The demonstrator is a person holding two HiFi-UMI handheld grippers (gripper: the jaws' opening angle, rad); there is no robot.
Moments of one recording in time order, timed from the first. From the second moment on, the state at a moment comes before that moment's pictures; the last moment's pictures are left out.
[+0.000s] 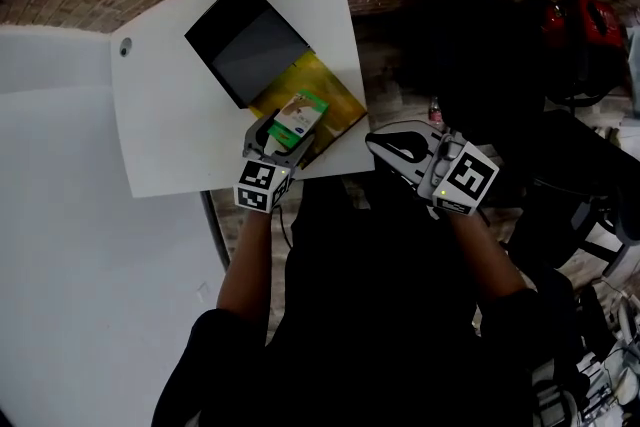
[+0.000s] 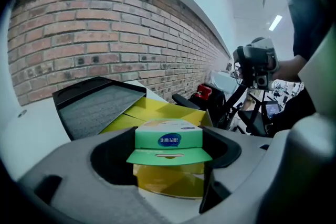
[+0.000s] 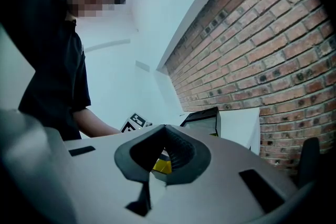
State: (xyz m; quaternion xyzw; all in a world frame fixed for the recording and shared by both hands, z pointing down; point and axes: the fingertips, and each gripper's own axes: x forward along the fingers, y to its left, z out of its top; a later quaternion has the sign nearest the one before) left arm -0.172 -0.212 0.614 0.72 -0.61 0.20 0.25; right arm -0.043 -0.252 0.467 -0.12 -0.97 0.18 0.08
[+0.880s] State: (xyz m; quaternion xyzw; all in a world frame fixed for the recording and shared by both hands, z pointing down) left arm -0.157 -0.240 0.640 0.73 -0.54 0.31 0.28; right arm -0.049 -0.253 0.470 -0.09 -0.97 0.21 0.07
